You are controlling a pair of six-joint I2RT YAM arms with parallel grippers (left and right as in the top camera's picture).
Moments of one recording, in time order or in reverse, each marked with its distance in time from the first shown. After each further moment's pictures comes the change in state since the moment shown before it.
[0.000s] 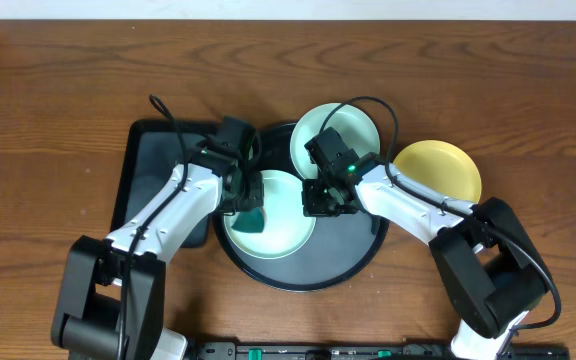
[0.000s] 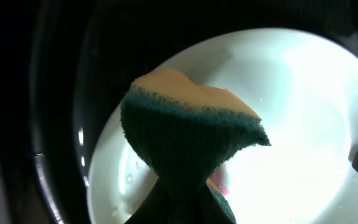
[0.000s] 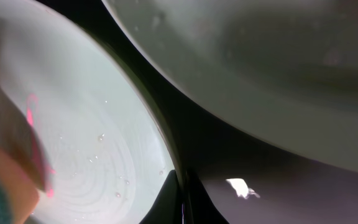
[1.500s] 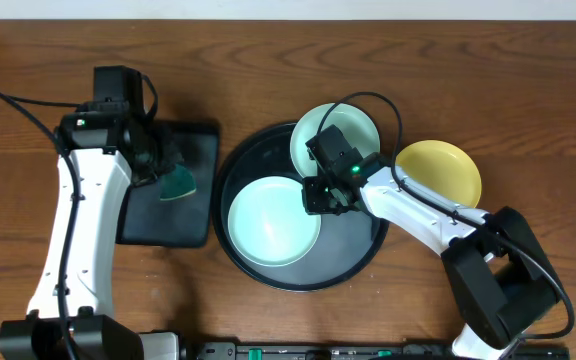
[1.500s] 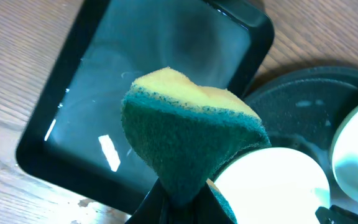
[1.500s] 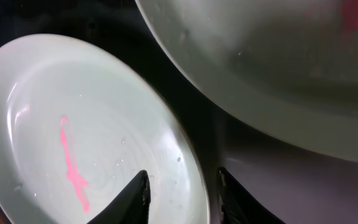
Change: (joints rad) left arm 0.375 -0.150 0.352 -0.402 -0.055 -0.023; right arm 0.006 -0.055 -0.005 0.000 0.016 -0.037
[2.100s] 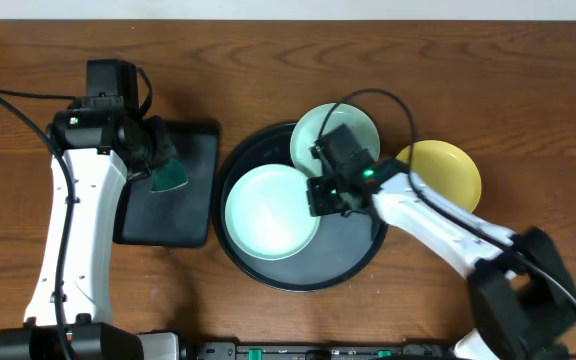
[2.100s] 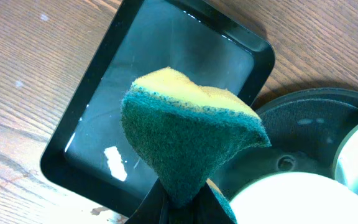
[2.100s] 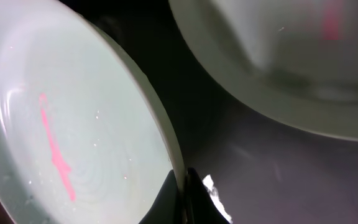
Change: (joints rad) left arm 0.011 -0.008 0.051 -0.005 -0.069 0.000; right arm -0.001 -0.080 -0.032 -0.006 -0.002 -0.065
